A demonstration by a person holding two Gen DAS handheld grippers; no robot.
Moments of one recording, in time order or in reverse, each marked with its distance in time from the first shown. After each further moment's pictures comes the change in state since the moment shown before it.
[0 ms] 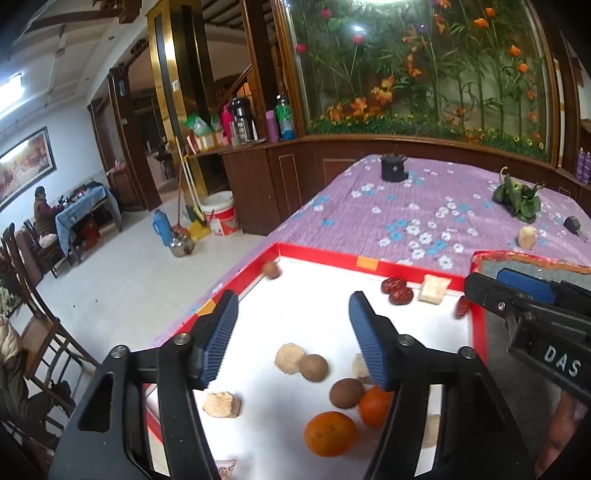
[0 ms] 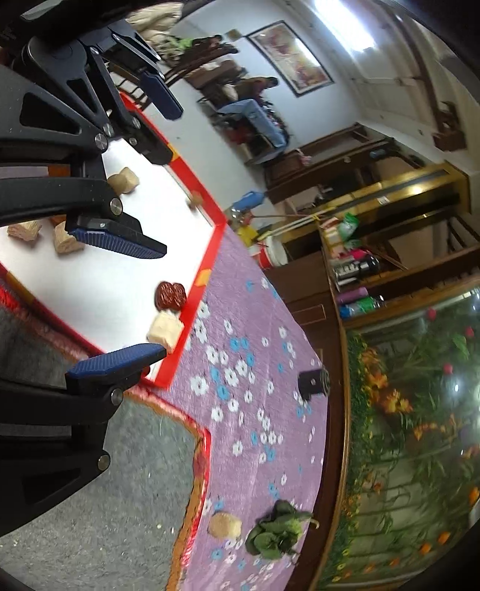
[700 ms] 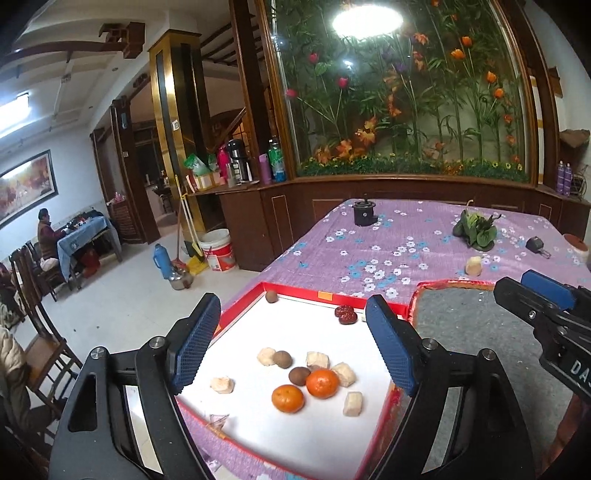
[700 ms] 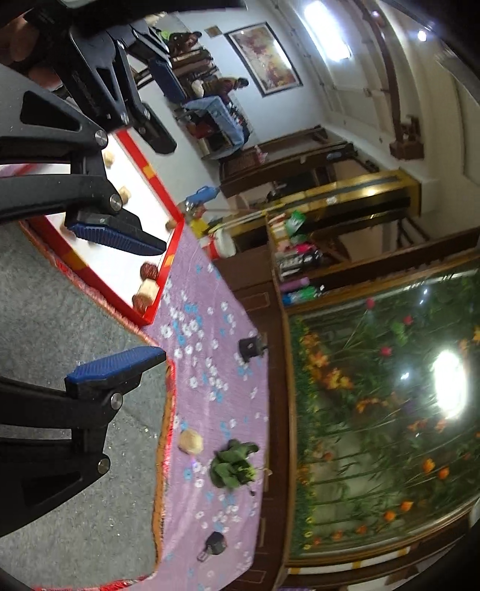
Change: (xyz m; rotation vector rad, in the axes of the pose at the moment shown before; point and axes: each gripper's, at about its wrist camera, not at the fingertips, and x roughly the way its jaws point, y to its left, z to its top) left arm -0.111 -0.024 0.010 0.009 -0.138 -0.018; right arm -0.150 -0.018 -0.024 -0.039 -0.228 -0.024
